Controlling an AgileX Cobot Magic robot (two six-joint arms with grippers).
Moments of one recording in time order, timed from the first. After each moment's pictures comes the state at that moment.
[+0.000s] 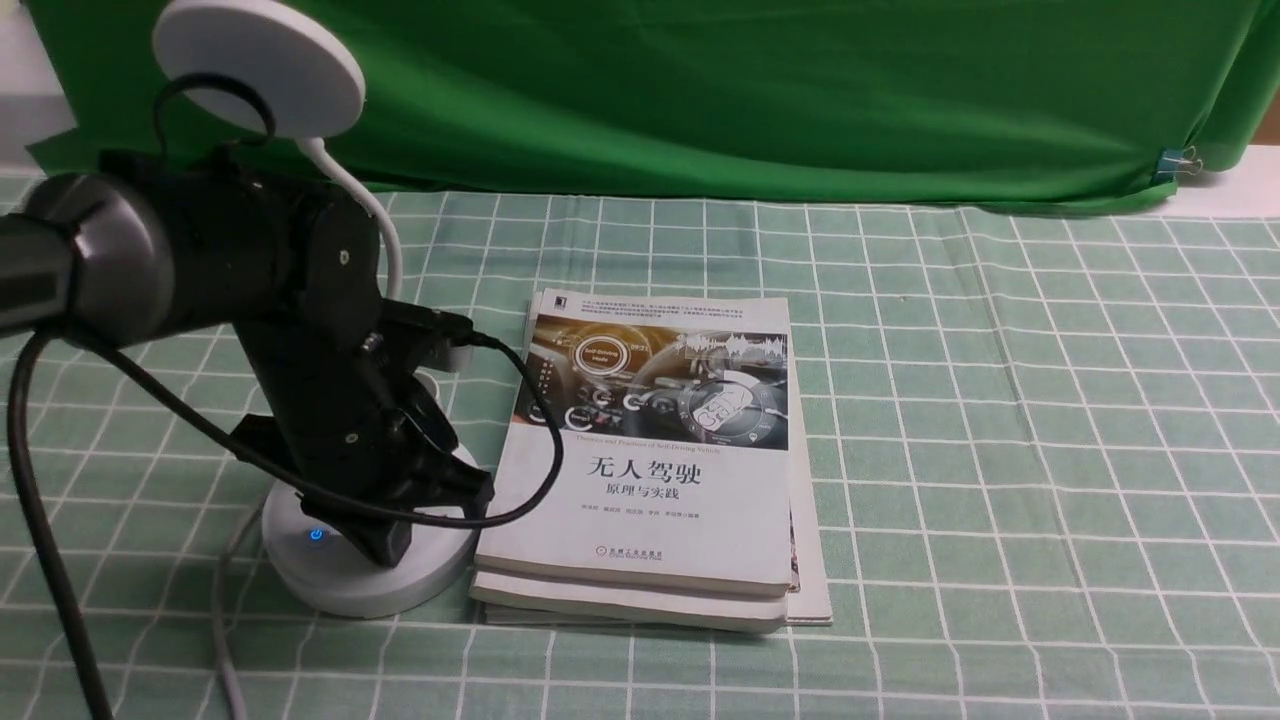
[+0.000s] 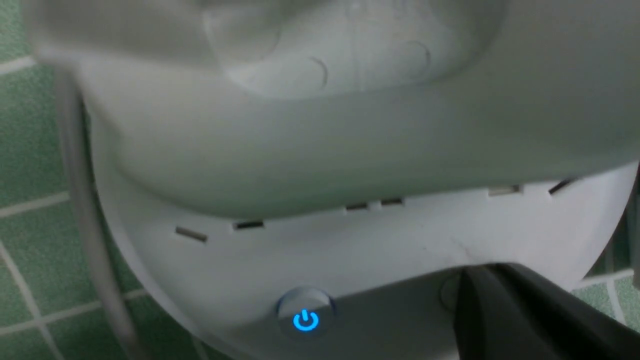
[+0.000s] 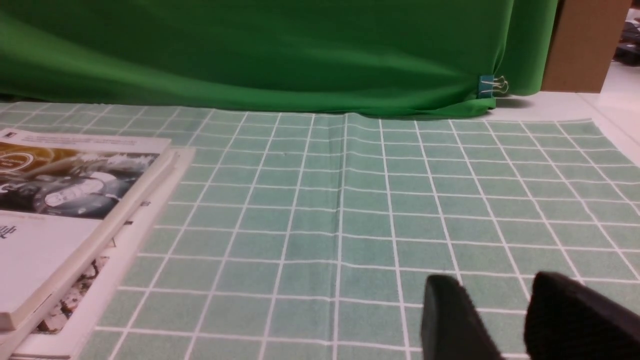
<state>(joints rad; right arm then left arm) 0.04 0.00 0.01 -0.04 0.24 -0.03 -0.31 1.82 -1.19 -0.06 0.96 0.09</state>
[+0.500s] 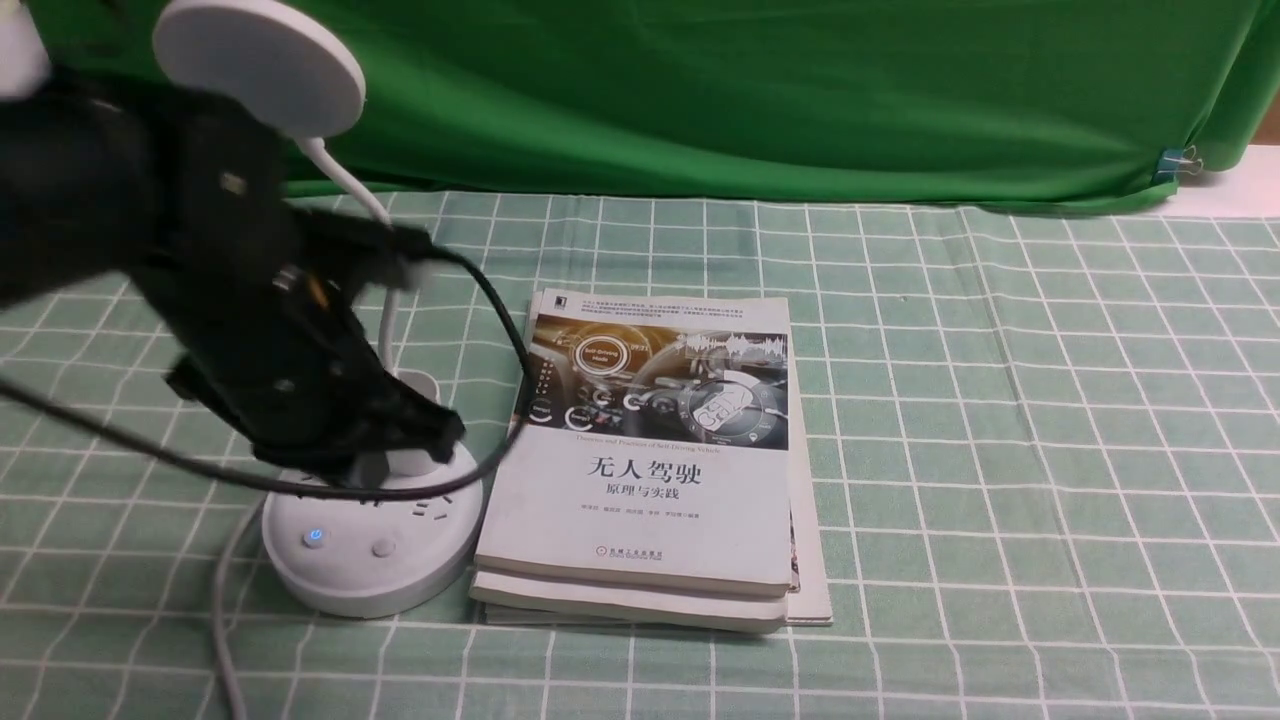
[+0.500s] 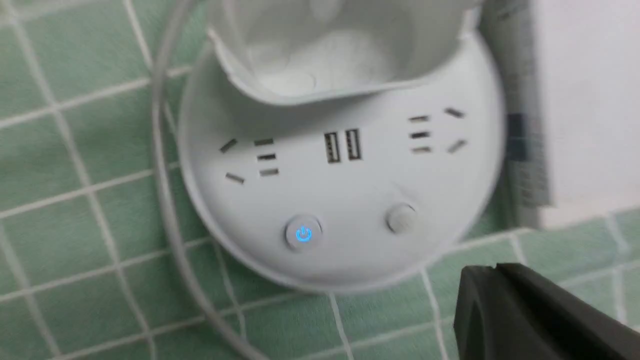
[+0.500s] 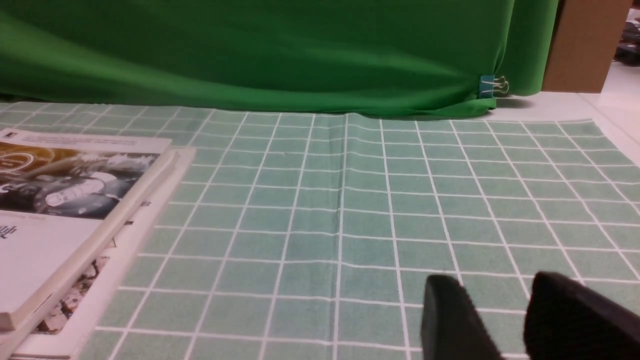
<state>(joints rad) 0.04 0.00 0.01 -0.04 0.24 -0.03 -0.31 1.53 -1.16 -0.06 0.98 0.09</state>
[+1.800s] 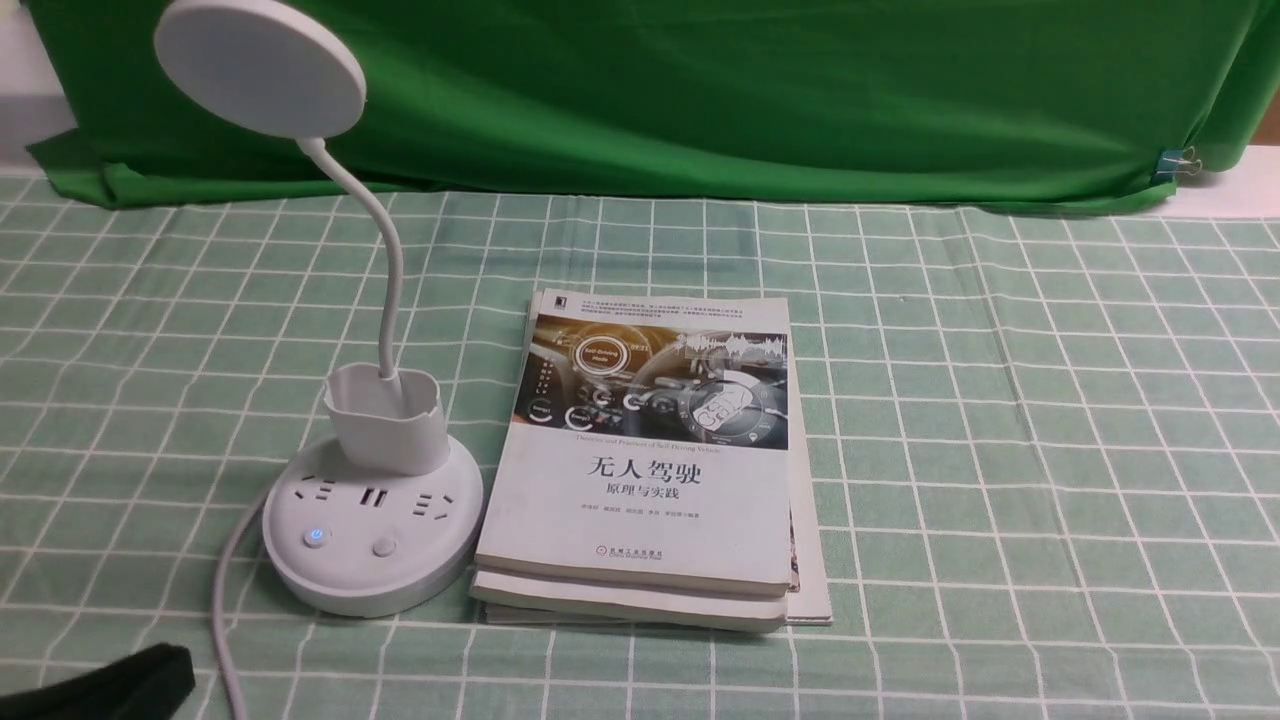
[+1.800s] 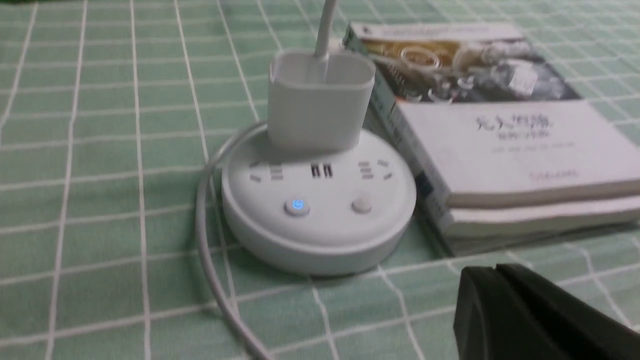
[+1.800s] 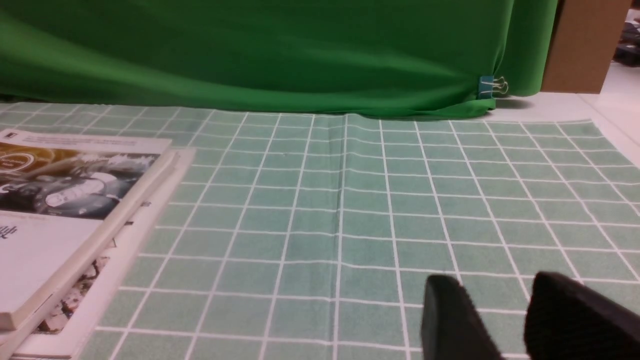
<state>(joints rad) 0.04 0.00 0.01 -0.04 0.24 -0.03 -0.31 0.24 -0.14 -0.11 0.34 0.08</state>
